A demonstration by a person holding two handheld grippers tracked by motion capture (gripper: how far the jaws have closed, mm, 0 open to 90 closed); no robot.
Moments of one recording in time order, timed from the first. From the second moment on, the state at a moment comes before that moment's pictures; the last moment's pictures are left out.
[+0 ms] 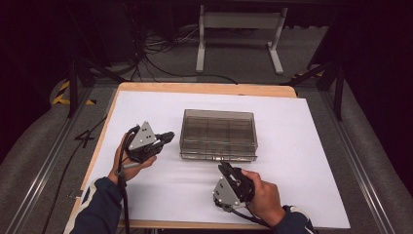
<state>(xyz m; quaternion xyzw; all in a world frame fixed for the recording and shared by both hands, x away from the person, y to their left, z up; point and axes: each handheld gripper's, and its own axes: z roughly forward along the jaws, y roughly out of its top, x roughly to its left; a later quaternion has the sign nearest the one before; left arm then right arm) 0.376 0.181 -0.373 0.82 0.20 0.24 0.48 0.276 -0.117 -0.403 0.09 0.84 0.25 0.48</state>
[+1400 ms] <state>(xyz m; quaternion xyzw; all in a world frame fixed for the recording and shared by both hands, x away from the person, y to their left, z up) 0.309 0.221 -0.448 0.80 0.25 0.20 0.50 0.259 -0.173 -0.435 0.11 0.89 0.42 0.15</state>
